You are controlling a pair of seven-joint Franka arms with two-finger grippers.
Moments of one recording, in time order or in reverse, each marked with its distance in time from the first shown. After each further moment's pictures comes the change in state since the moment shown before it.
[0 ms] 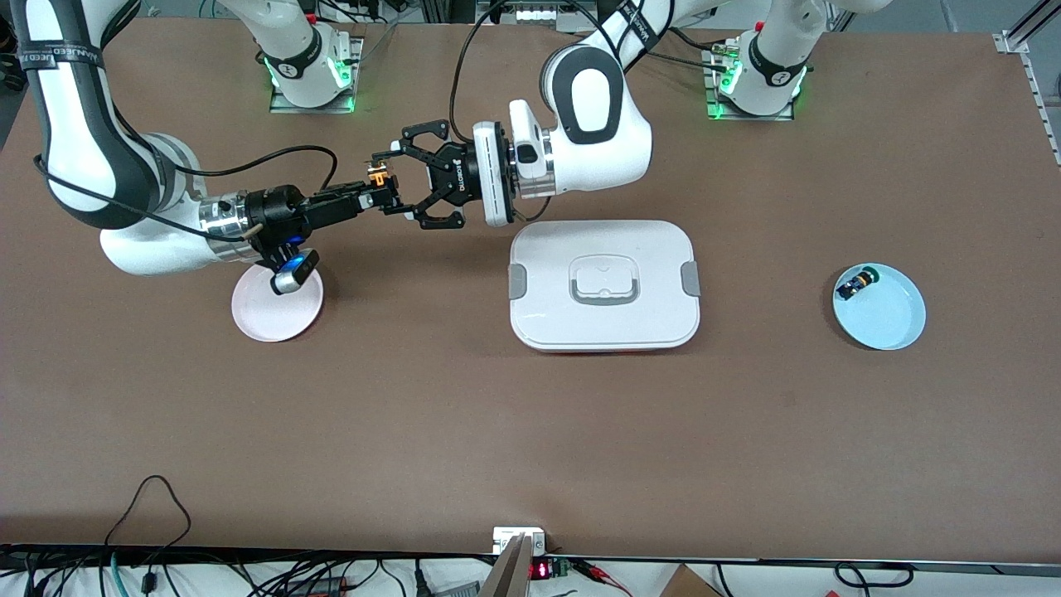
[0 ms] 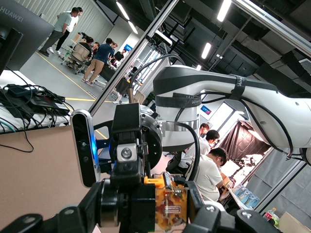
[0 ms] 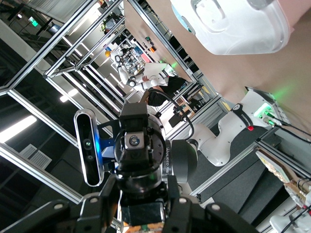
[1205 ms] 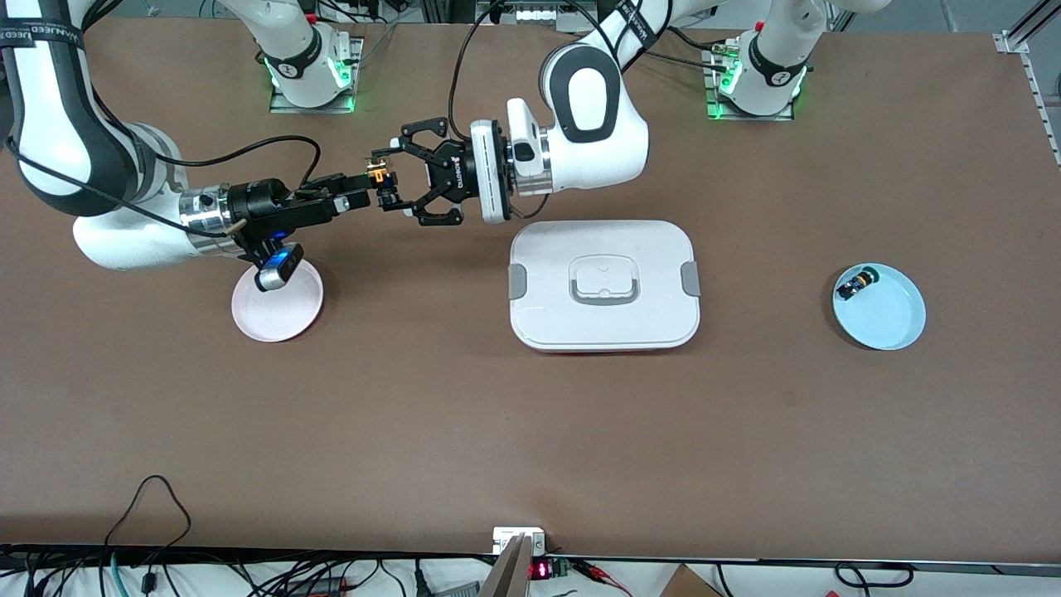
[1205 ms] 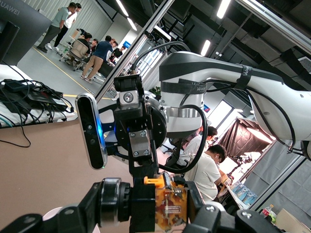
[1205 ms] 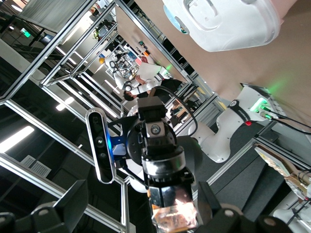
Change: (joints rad) left arm -0.001 0.000 -0.009 -0.012 0.001 -0.001 0.004; right arm -0.019 -0.027 0.001 0.012 -0.022 0.000 0.111
